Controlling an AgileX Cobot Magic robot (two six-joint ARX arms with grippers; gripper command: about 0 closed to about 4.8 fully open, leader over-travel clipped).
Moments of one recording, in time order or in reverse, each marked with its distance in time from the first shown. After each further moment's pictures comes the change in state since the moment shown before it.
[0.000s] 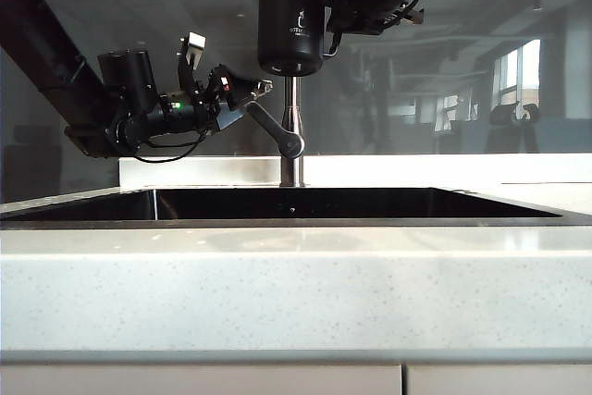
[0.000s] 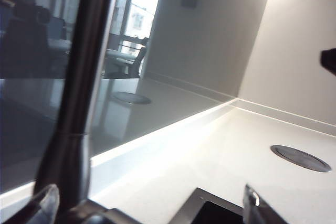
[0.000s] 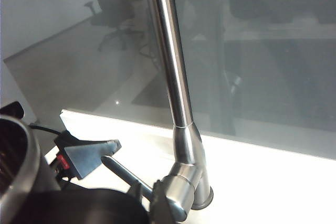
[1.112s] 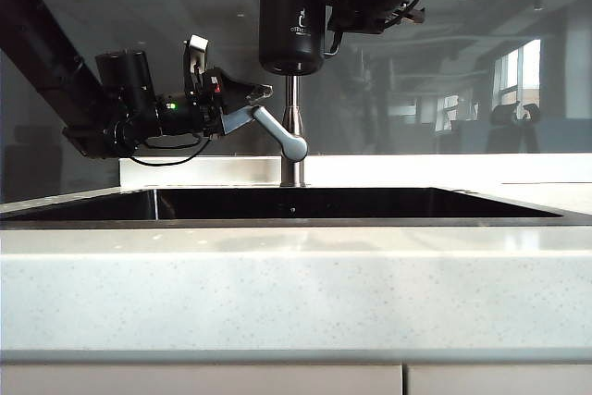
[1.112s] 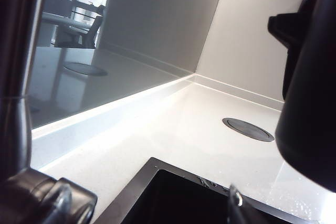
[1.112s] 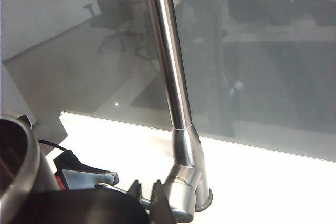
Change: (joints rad) left arm 0.007 0.001 0.000 0.003 0.192 -0.098; right arm -0.002 0.000 0.000 0.006 0.002 0.000
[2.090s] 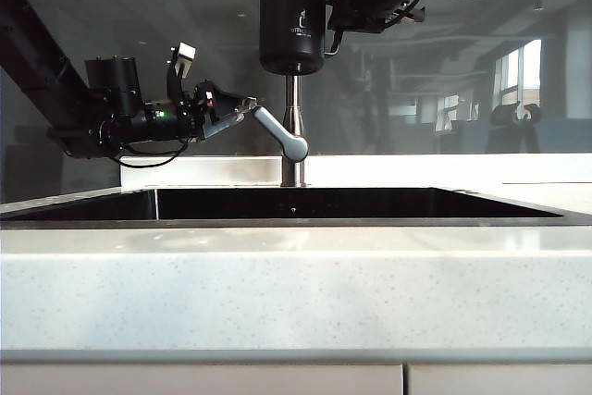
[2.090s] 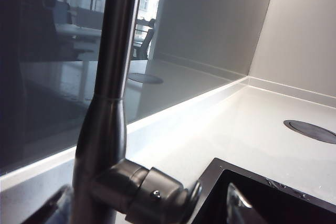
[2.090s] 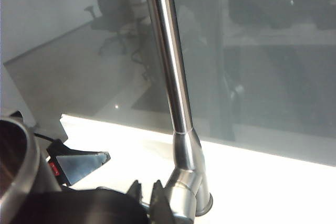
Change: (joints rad) left arm 0.043 0.000 0.002 -0.106 -0.139 0.209; right arm -0.001 0.000 -0.001 0.016 0.000 -0.004
